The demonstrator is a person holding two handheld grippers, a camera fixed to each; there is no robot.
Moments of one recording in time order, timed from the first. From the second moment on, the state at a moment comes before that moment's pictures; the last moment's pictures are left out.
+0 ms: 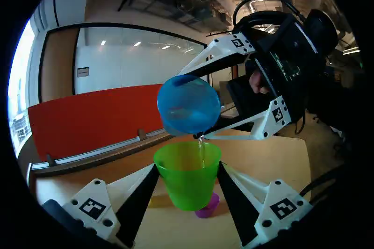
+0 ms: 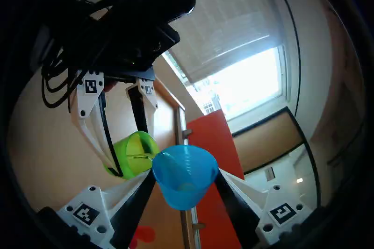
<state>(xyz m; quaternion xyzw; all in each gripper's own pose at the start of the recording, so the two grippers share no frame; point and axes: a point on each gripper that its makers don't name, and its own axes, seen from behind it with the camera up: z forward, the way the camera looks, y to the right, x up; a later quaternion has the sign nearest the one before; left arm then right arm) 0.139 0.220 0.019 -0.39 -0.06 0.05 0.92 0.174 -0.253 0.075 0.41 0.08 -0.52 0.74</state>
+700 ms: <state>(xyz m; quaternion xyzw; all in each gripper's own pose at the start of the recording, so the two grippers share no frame) 0.141 0.225 0.016 -0.40 -0.06 0.05 0.91 0.179 -0.251 0.081 0.40 0.09 -0.55 0.73</state>
